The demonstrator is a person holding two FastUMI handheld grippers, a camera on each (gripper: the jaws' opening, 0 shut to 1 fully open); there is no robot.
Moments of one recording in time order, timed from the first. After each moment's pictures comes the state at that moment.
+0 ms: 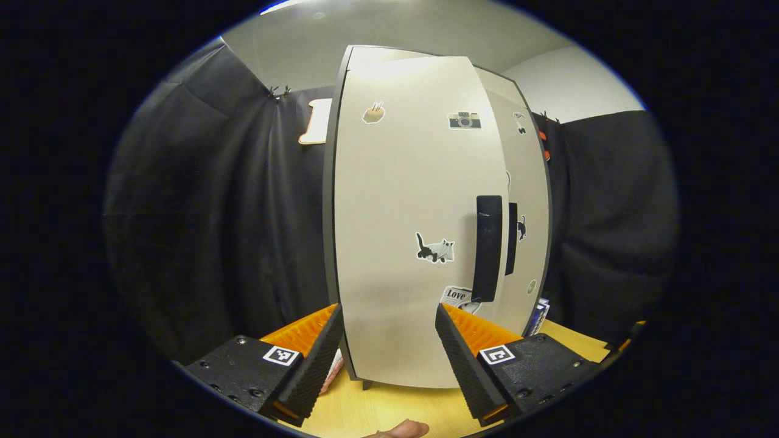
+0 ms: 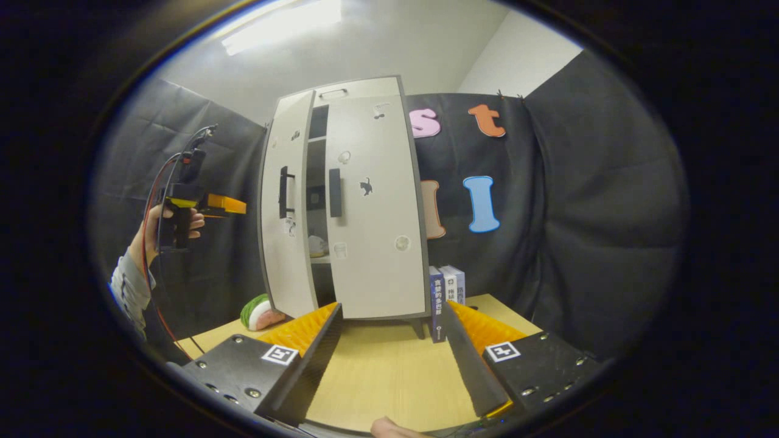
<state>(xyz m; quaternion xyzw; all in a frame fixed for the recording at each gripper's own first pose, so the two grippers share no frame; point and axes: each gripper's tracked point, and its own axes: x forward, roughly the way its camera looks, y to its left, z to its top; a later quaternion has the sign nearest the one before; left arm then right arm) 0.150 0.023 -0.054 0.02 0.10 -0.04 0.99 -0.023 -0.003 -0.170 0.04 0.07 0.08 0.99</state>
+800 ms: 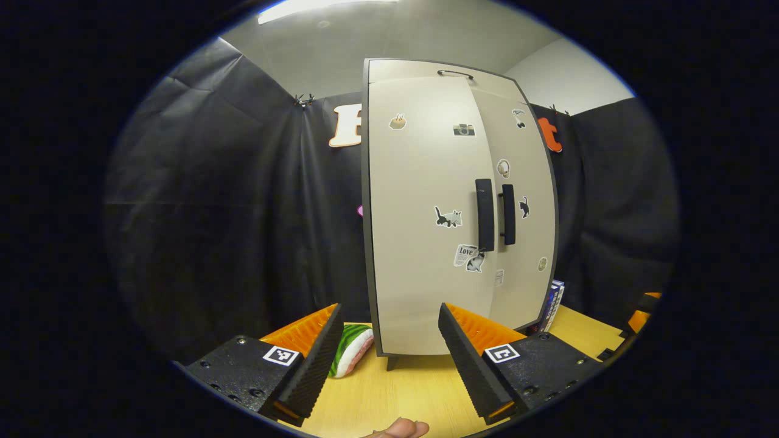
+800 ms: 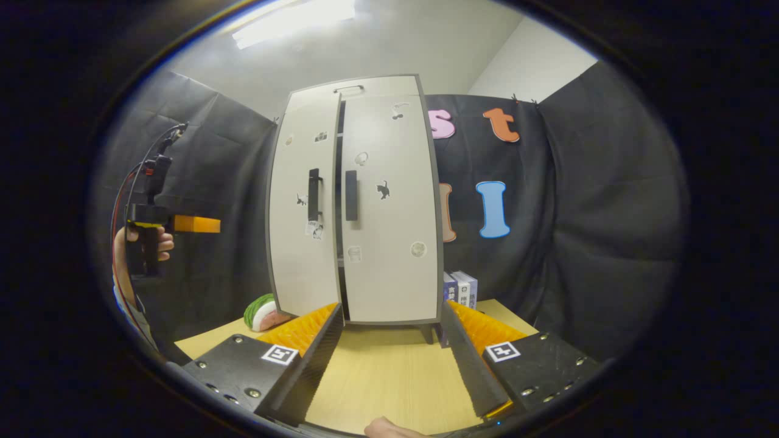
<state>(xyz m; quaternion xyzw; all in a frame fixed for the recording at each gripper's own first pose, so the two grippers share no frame) 0.052 0.041 -0.081 0.03 0.10 0.01 0.99 -0.010 0.038 -0.152 0.02 0.07 0.09 0.99</state>
